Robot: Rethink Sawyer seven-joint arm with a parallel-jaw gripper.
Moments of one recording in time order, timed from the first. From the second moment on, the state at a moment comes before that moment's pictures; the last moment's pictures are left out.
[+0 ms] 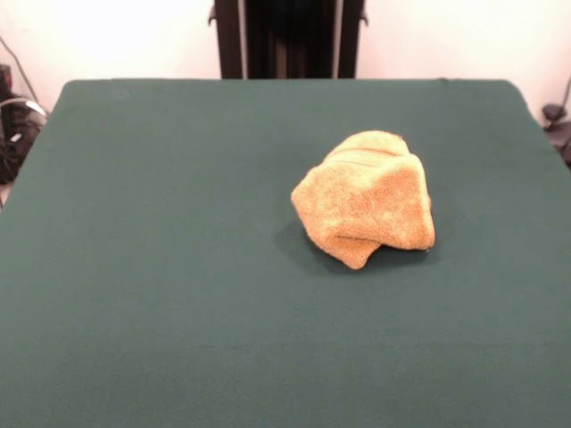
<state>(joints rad) 0.00 -1.12 -0.02 2.18 0.00 0.42 1.57</state>
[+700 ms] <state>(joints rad) -0.01 -1.05 -0.02 2.18 0.00 0.35 1.57</state>
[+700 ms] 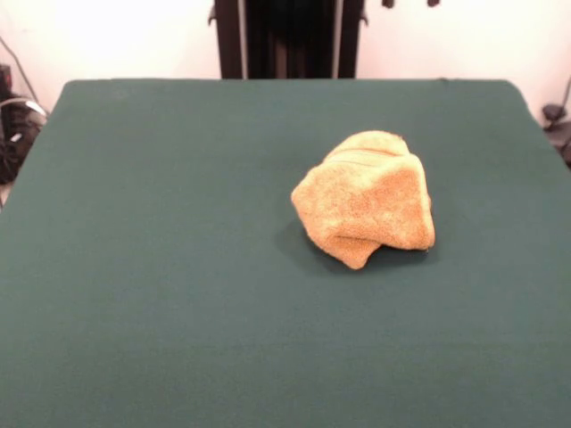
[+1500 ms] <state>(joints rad) -0.01 -0.89 -0.02 2.18 -0.03 0.22 1.57</state>
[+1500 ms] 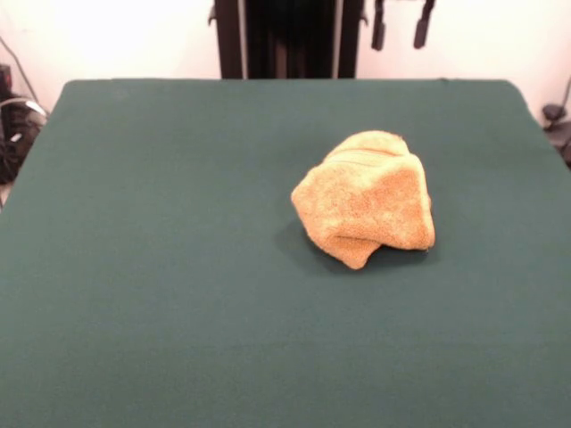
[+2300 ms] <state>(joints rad) -0.04 -0.82 -0.03 2.17 -0.04 0.20 1.57</state>
